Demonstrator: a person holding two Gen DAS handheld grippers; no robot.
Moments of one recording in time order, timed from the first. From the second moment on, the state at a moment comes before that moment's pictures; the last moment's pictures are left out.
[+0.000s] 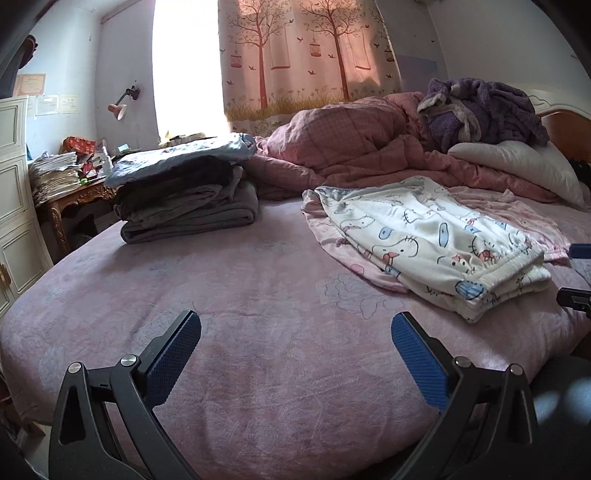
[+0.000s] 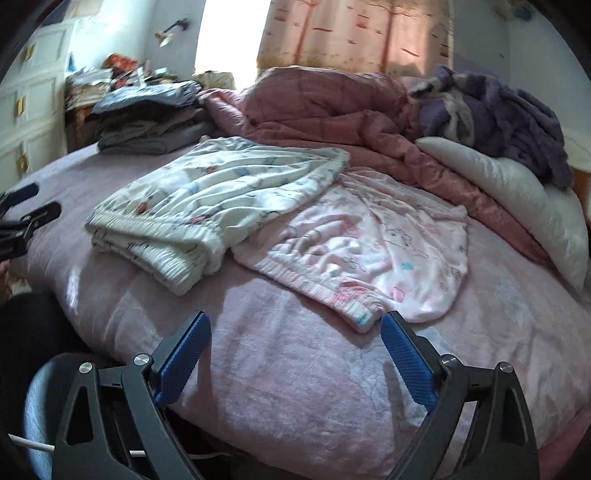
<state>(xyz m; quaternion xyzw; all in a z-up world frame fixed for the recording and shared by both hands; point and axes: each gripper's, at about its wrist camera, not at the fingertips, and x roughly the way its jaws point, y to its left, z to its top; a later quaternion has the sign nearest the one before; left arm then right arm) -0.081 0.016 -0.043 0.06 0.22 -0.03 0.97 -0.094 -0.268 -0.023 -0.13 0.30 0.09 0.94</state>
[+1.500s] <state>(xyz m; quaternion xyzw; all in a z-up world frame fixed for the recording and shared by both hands) -0.045 -0.084 -0.034 0.31 0.20 -0.34 0.86 -0.023 -0.216 0.027 -0.16 0.25 0.17 0.94</state>
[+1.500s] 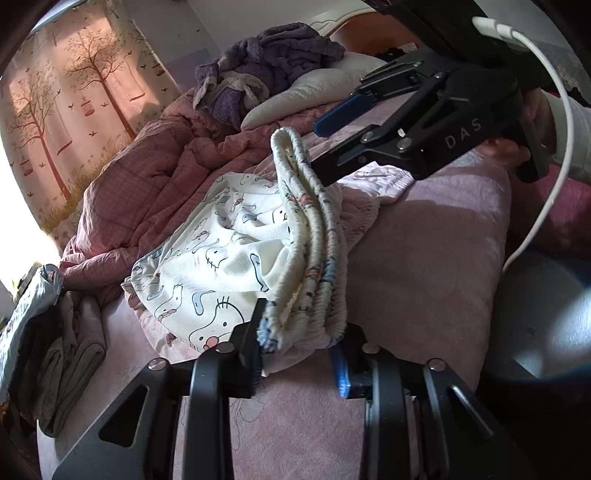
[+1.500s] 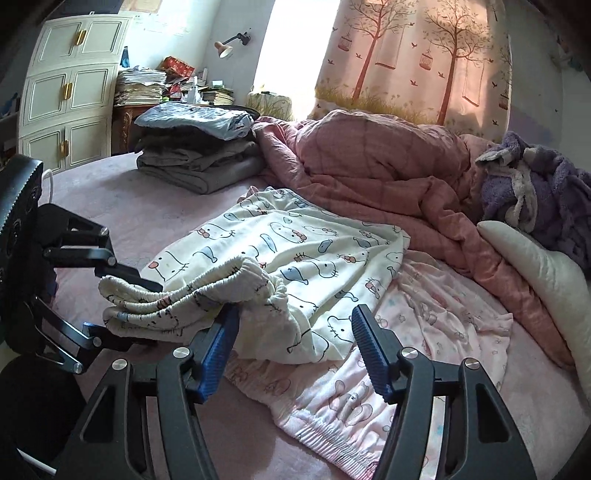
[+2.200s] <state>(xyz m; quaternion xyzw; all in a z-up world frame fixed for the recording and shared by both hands) 0.002 -0.060 0.009 0.15 0.23 -0.33 0.90 -0.044 -0.243 -0.002 -0.23 0.25 0.24 0.91</state>
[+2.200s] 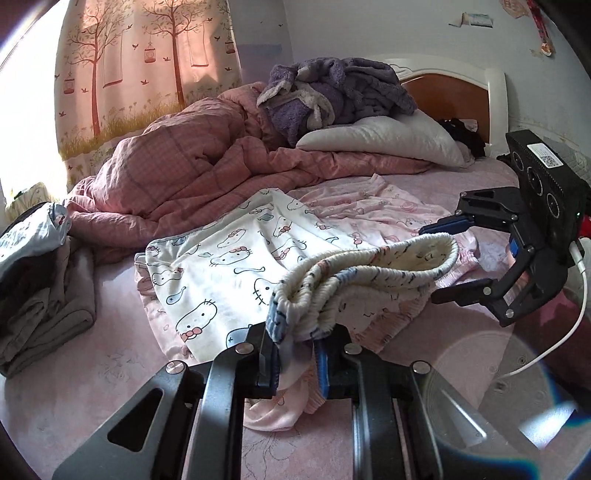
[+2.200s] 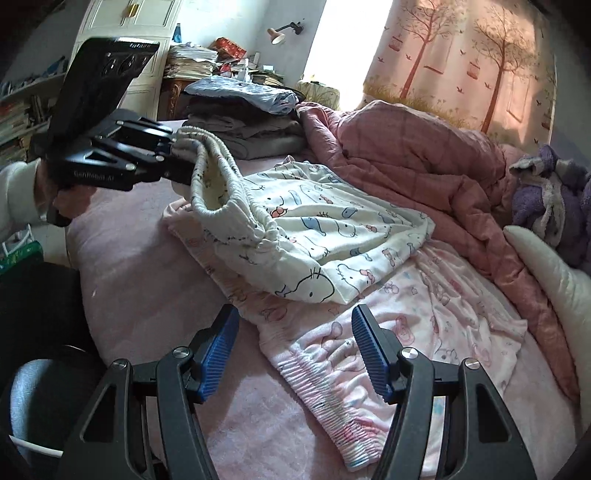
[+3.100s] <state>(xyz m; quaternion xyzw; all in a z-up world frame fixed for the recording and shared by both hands) 0.146 -0.062 -0.024 0.08 0.38 -0.25 0.89 0.123 -0.214 0.005 -0.08 0.35 0.17 0.92</state>
